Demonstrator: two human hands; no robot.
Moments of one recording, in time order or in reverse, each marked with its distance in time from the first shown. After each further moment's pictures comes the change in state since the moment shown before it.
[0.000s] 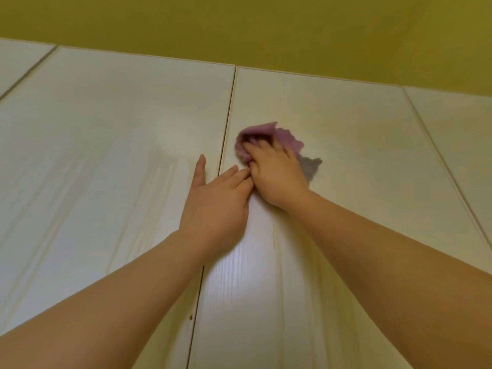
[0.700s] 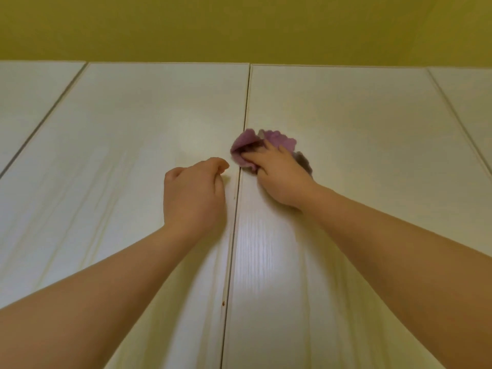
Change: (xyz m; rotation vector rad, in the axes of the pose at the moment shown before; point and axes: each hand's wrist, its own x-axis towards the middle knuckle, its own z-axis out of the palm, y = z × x) left_hand -0.016 -0.039 -0.029 -0.280 0.155 -0.362; right_hand -0.004 -0.021 -0.003 0.205 -0.109 -0.219
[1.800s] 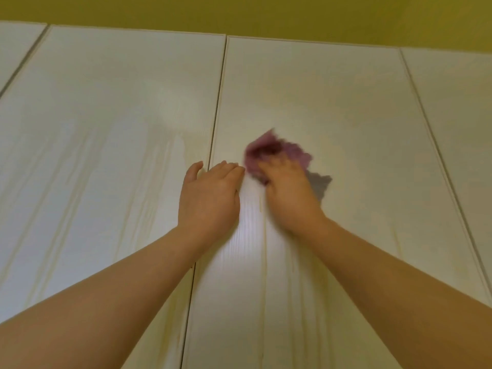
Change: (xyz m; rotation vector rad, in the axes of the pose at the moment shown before) left_hand -0.042 0.043 0.025 0.139 -0.186 0.275; right_hand -0.088 0.013 0.004 -0.027 0.090 0.228
